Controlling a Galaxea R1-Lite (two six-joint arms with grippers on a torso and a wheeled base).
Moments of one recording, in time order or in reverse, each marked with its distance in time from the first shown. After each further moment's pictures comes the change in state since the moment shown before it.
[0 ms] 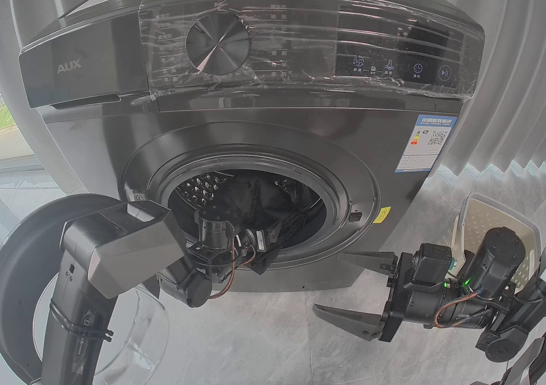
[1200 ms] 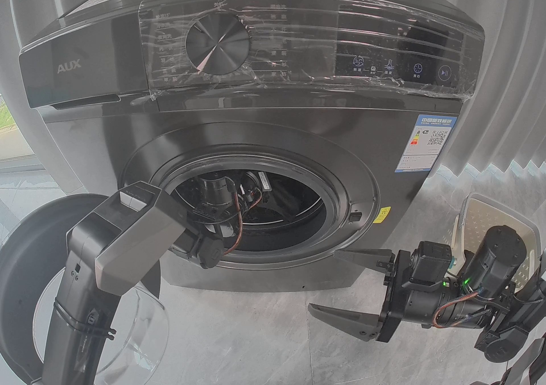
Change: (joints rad) left arm 0.024 0.039 -0.394 -0.004 0.082 -0.009; right arm 0.019 -0.005 -0.020 -0.001 -0.001 0.001
